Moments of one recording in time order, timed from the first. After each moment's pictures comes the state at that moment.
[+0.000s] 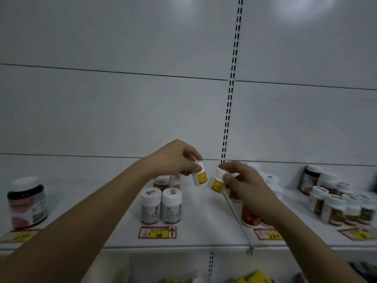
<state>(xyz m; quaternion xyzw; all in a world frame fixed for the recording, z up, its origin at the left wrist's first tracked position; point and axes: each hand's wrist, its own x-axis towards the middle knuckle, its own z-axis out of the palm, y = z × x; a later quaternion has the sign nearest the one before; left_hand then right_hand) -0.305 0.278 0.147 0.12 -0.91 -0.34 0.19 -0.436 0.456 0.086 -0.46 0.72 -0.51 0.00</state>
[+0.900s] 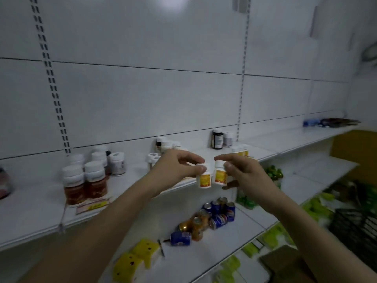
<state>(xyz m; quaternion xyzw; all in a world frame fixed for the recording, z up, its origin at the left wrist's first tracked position) -0.502 0.676 0.086 -0.10 -0.84 -0.51 0.16 -0.539 0.886 0.066 -0.31 0.76 -0.57 -0.04</state>
